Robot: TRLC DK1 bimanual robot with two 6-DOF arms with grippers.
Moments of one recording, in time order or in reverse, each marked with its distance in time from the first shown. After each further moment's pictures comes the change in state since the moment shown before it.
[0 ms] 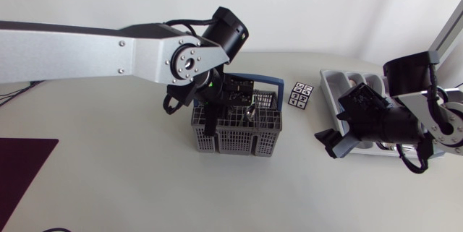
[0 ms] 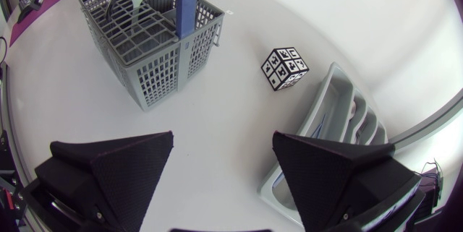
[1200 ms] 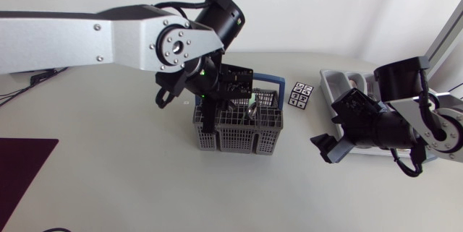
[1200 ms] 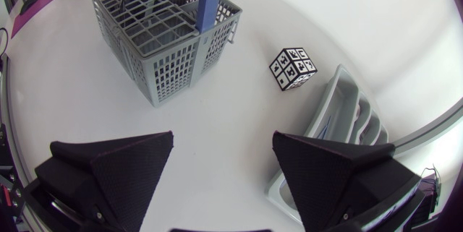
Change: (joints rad) left arm 0.001 -0.058 0.029 -0.078 0.080 -0.043; right arm 0.048 0.003 -0.023 0.014 0.031 0.003
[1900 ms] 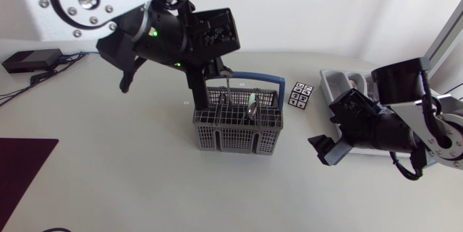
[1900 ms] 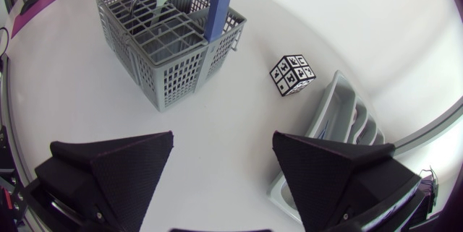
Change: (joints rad) left arm 0.018 -0.222 -0.021 0.036 0.023 -0.222; right arm 0.060 -0.050 -0.013 -0.005 0.045 0.039
